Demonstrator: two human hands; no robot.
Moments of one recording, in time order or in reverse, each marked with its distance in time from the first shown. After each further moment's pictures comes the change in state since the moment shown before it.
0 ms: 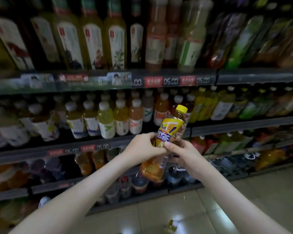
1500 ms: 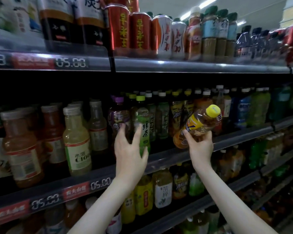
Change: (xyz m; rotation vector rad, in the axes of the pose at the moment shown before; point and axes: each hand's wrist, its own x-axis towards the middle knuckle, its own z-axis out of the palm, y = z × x) left_hand 0.293 0.266 0.093 0.272 0.802 0.511; right_hand 0.115 -0.238 -0.358 -0.166 0.984 -0.803
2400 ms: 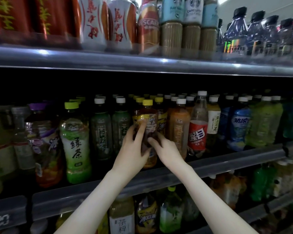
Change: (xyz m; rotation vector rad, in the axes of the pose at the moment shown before) left_hand 0.086 0.102 0.175 -0.106 -0.183 0.060; right_hand 0.160 0.062 -0.015 -0.249 -0.845 -0.055
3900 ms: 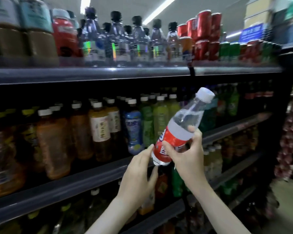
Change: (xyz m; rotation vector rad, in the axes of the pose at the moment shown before) left_hand 0.027 0.275 0.271 -0.115 0.037 0.250; right_hand -0.109 0.169 -0.347 0.181 0.694 -0.172
